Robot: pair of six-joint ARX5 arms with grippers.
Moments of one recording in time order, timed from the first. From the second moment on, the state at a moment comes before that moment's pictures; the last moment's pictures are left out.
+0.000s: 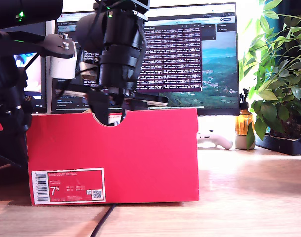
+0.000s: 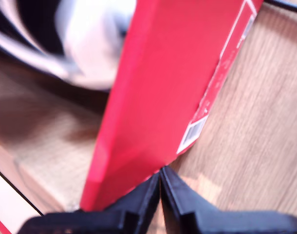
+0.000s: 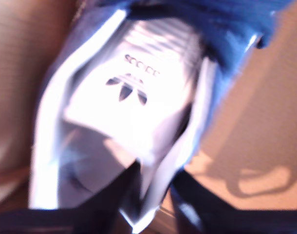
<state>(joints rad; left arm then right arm) -0.83 1.24 0.65 -0.51 -0.40 0.48 0.83 2.22 1.99 -1.14 -0.02 0.39</state>
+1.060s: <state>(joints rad) -0.83 1.24 0.65 -0.51 -0.39 0.48 0.78 2.21 2.24 -1.35 0.01 0.31</state>
